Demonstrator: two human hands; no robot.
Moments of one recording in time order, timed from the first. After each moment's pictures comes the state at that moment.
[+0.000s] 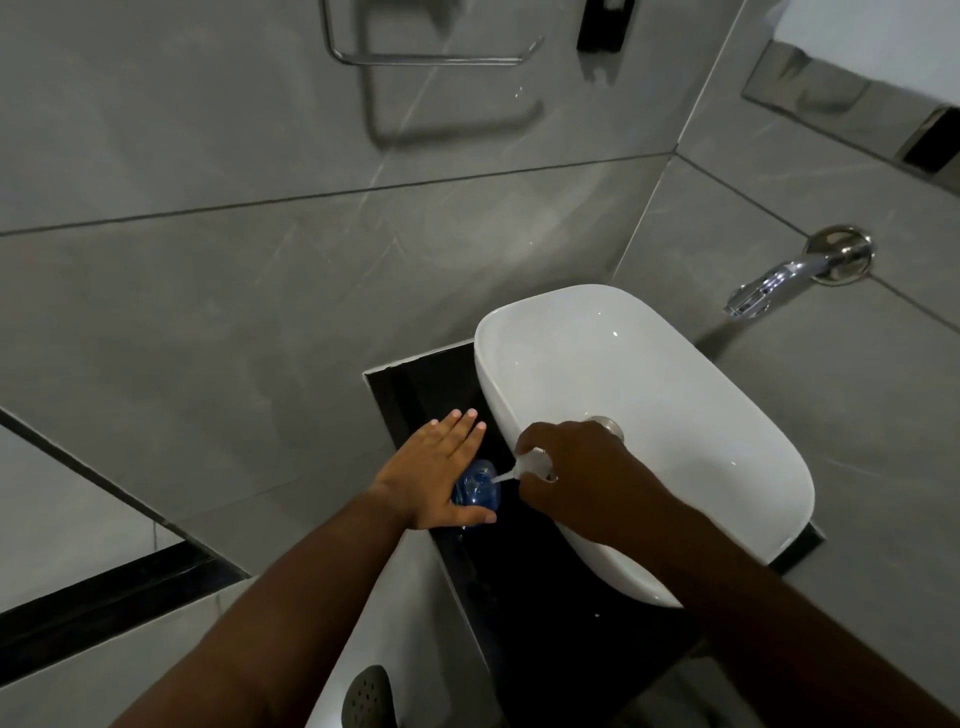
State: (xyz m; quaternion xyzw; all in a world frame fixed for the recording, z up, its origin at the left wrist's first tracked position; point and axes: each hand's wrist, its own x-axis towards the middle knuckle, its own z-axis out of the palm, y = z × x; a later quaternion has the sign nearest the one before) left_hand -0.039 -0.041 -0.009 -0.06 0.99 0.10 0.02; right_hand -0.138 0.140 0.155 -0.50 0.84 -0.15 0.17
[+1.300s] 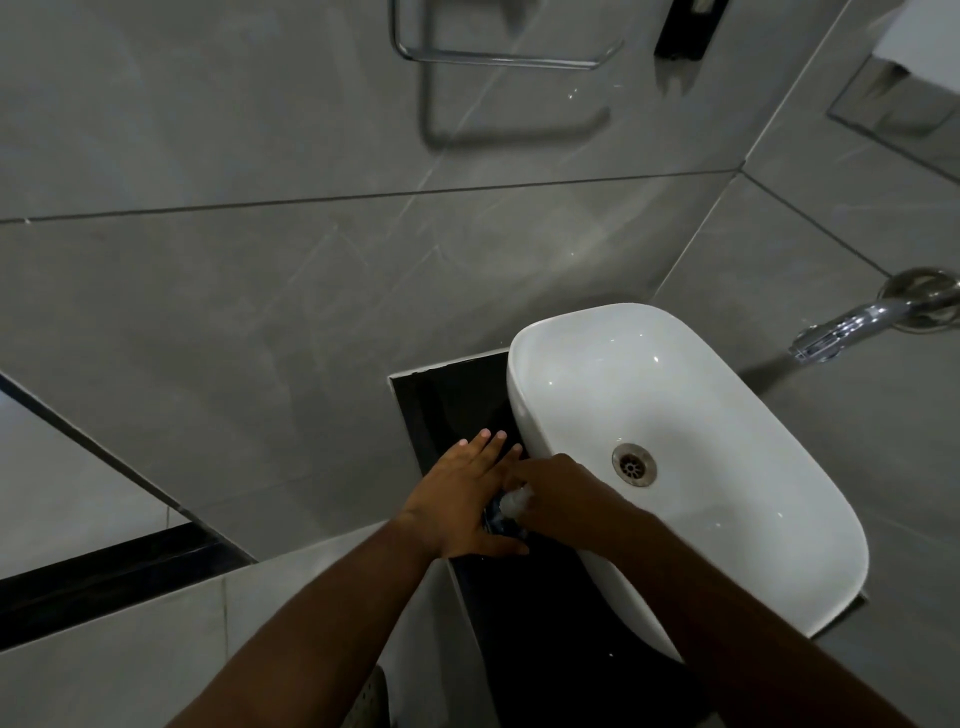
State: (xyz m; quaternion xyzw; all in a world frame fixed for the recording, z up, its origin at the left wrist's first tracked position) left_hand -0.048 -0.036 -0.029 -0.09 0.97 0.20 -0.04; right_hand -0.154 0.073 0.090 -0.54 0.81 -0.13 0.19
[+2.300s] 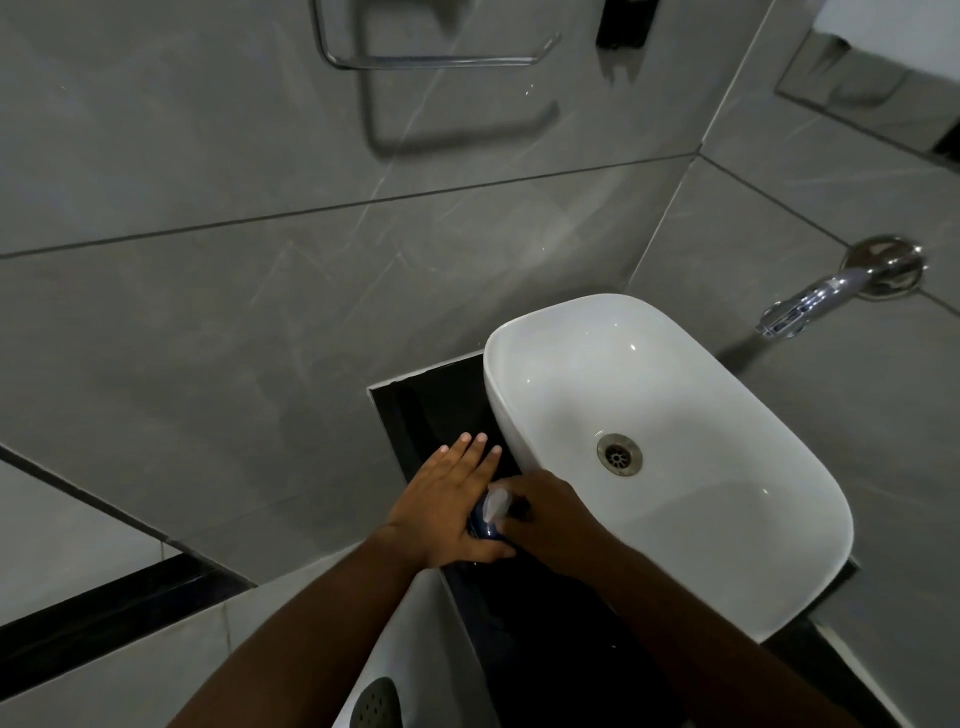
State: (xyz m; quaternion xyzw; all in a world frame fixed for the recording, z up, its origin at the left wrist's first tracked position) left_hand -0.048 -0.035 -0.029 -0.09 0.98 0.19 -0.04; right_hand -0.158 0.104 0.042 -0.46 0.81 -0.24 0.26
